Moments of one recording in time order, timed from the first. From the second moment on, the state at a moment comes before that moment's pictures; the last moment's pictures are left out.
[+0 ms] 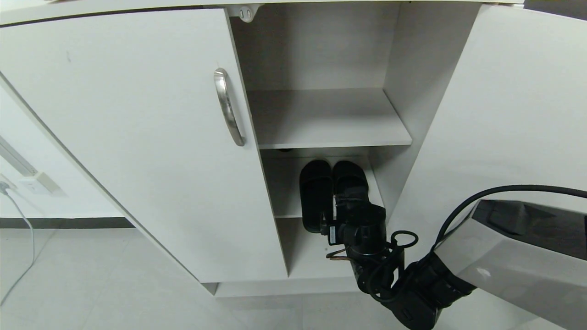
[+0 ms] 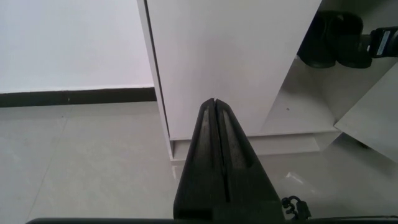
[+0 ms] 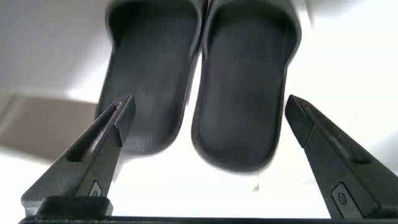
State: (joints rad) left arm 0.00 0.00 0.00 0.00 0.00 0.00; right arm 0.82 2.24 -1.01 -1.10 -0.69 0.08
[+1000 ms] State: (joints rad) left arm 0.00 0.00 0.00 0.00 0.00 0.00; right arm 0.83 2.22 -0.97 -1.12 -0.69 0.08
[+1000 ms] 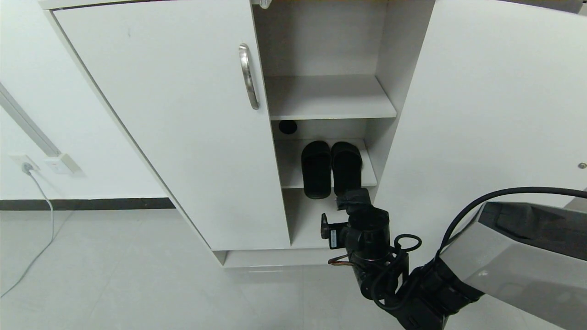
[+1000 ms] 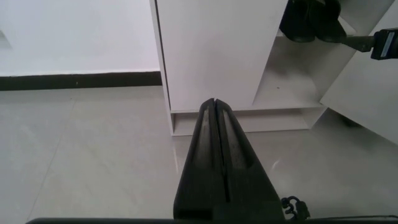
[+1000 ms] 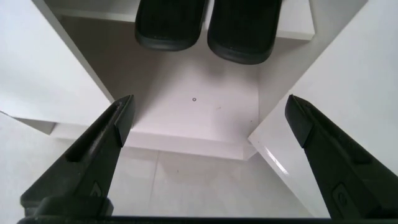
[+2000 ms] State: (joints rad) left arm 0.00 0.00 0.00 0.00 0.00 0.00; right arm 0.83 2.22 -0.95 -1.11 -0.69 0.08
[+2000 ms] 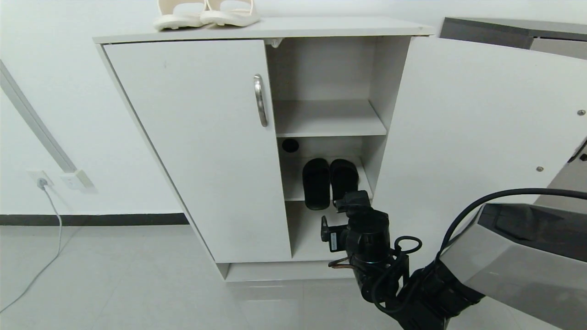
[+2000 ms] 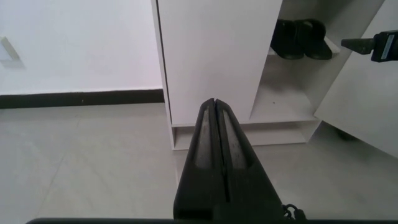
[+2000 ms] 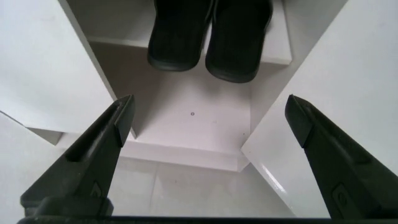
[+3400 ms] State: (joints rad) left arm 0.00 0.00 0.00 0.00 0.00 0.00; right arm 0.80 2.24 -0.82 -1.37 -0.58 -0.02
